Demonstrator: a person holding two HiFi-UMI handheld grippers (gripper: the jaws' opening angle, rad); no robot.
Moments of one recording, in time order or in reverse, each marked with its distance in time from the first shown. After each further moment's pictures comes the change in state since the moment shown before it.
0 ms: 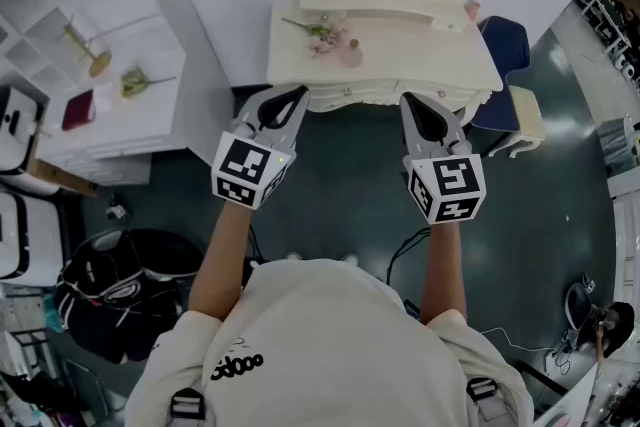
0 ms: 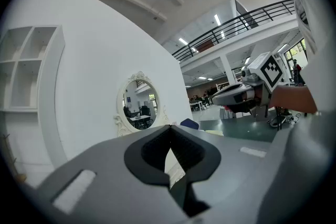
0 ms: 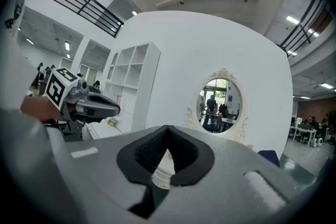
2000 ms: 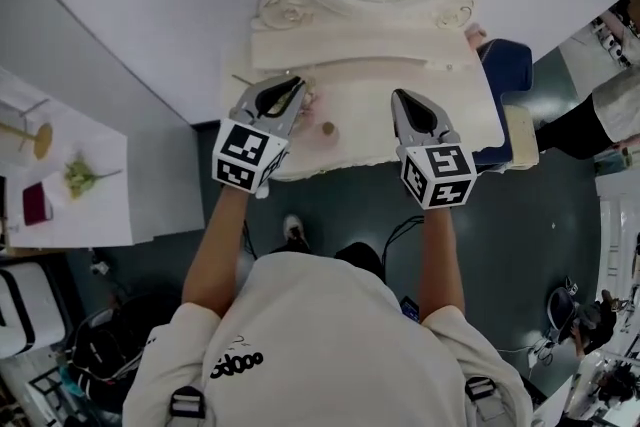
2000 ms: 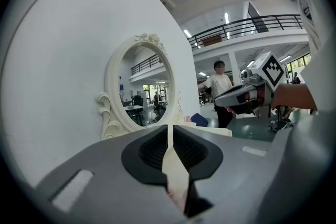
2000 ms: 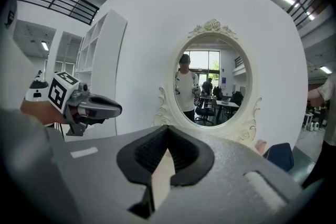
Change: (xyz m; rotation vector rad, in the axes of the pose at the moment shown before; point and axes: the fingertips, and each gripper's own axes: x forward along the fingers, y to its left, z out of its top) left arm 0.342 0.194 -0.076 -0.099 0.074 -0.094; right arm 0.310 -0.219 -0.063 0.109 0.158 -0.039
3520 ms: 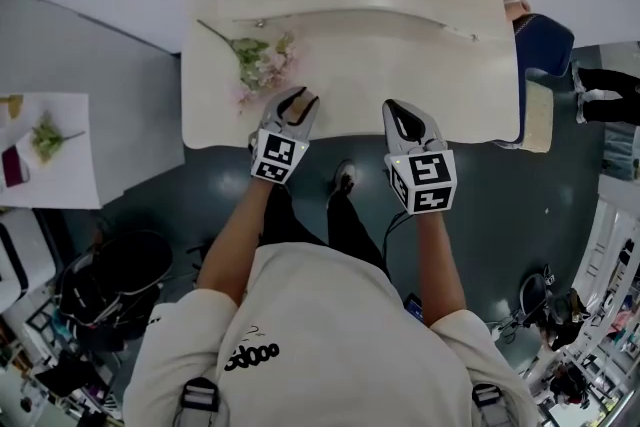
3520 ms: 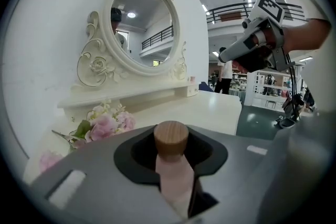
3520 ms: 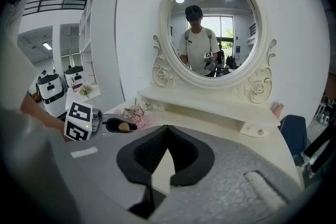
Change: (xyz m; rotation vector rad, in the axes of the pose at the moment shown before) left arm 0.123 -0.077 -0.248 -0.119 0.247 0.090; right arm 0.048 -0.056 -0.173 0.021 0.334 0.155
